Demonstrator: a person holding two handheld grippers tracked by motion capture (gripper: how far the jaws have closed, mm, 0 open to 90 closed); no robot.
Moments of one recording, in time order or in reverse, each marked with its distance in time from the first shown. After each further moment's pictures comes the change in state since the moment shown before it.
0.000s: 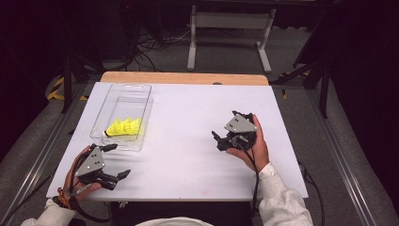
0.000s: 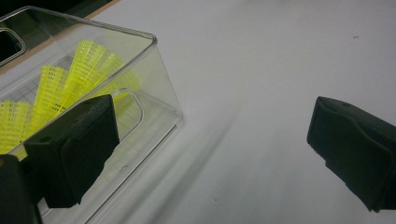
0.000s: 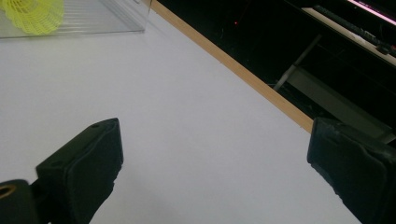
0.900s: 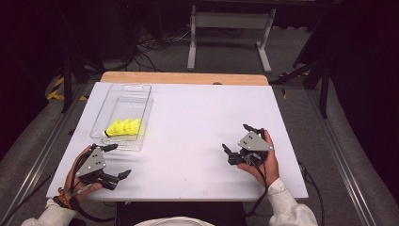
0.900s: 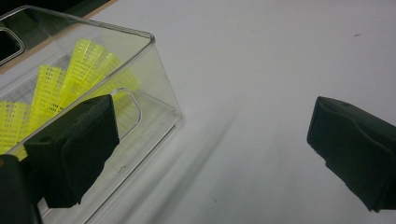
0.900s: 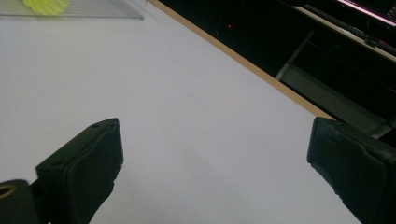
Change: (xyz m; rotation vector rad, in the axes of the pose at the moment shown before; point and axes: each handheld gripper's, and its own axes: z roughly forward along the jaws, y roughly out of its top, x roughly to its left) left arm -0.001 0.000 0.002 0.008 -0.002 0.007; right arm 0.007 -0.046 -0.030 -0.040 -0.022 0.035
